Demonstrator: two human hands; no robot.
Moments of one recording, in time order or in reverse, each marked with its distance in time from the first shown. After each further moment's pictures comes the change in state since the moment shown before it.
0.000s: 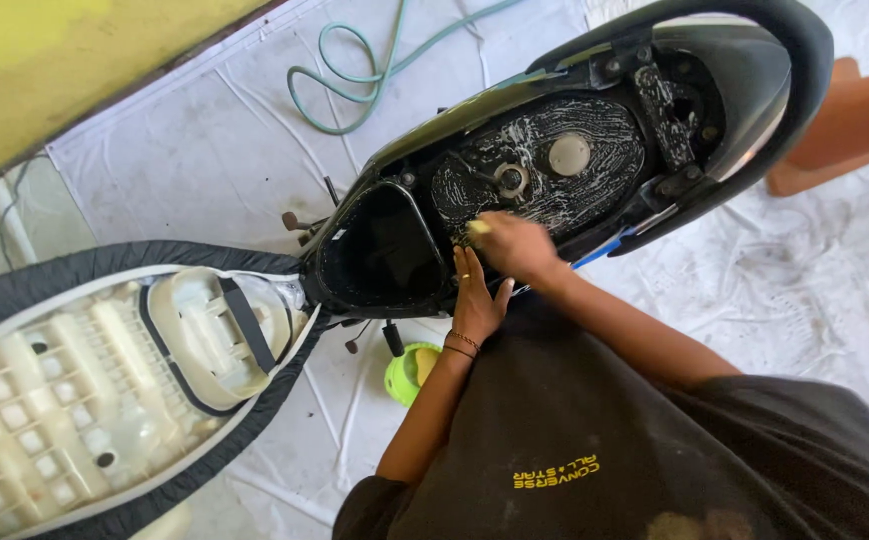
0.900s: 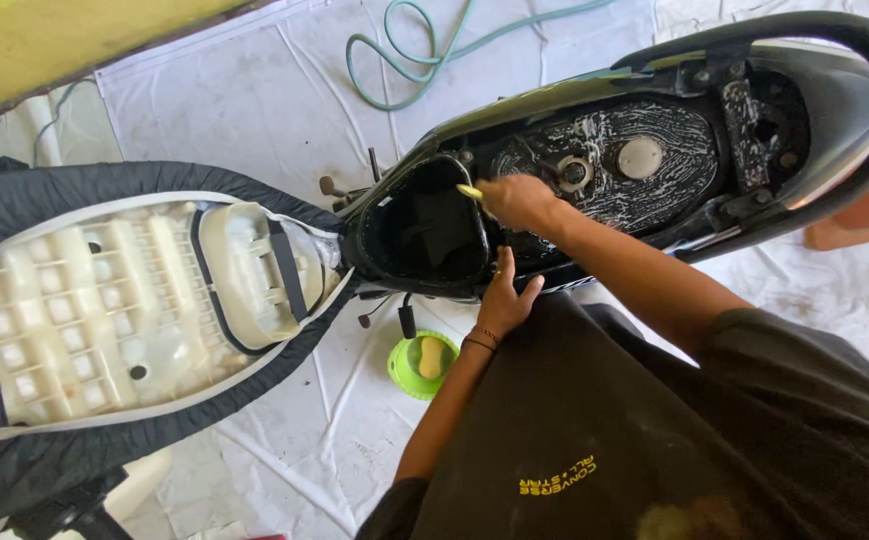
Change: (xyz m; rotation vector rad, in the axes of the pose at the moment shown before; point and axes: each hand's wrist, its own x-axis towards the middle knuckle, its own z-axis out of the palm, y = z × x) left_hand -0.017 -0.027 -0.013 -0.236 -0.077 -0.084; right_hand 0.077 0.004 0.090 -0.019 -0.174 -0.280
